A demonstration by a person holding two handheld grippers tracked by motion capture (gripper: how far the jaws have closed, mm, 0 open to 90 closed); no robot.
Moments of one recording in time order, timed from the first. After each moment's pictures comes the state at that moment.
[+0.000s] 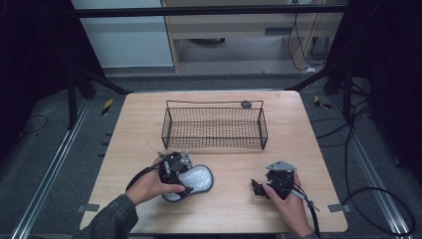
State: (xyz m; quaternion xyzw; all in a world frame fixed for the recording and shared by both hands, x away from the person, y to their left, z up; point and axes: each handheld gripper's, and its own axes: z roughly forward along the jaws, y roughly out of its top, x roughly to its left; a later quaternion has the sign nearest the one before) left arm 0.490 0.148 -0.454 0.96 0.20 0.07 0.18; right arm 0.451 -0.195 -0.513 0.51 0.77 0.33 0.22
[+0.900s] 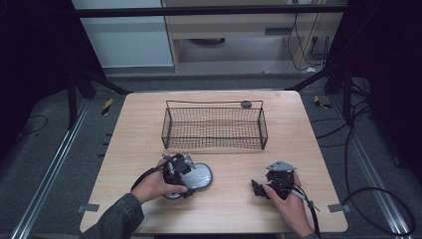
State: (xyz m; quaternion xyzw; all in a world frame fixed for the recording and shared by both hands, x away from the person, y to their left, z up) left arm 0.501 0.145 -0.478 0.96 0.22 0.05 0.17; right arm 0.451 -0.195 -0.513 0.50 0.77 0.33 0.22
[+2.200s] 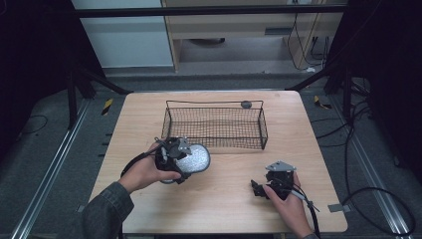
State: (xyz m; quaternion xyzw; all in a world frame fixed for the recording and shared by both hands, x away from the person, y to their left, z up) left arm 0.504 0.148 -0.398 0.96 0.16 0.13 0.18; right arm 0.450 -0.194 -0.513 0.50 0.77 0.33 0.21
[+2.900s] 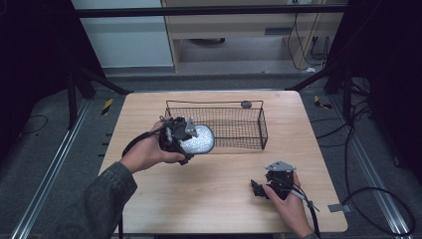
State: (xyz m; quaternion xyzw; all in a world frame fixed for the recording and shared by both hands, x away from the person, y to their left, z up) left arm 0.526 0.129 -0.345 0.96 0.13 0.19 0.17; right arm 0.451 -0.193 -0.513 0.50 0.77 0.33 0.21
